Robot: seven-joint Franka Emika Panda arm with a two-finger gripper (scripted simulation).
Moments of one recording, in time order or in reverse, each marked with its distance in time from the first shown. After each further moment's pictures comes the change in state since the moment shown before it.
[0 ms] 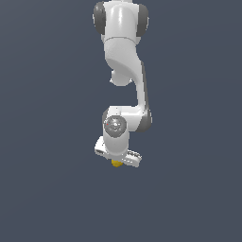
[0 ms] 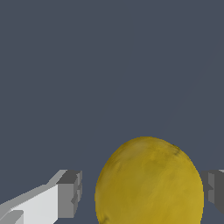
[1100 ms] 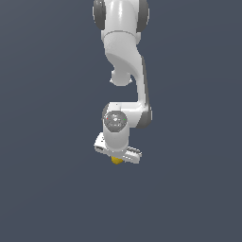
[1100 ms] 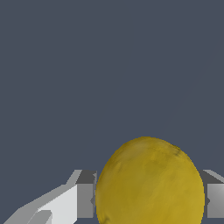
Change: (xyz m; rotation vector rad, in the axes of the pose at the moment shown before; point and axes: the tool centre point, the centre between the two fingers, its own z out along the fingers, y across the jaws) arm -0.009 0.002 -0.012 0.000 -0.001 0.000
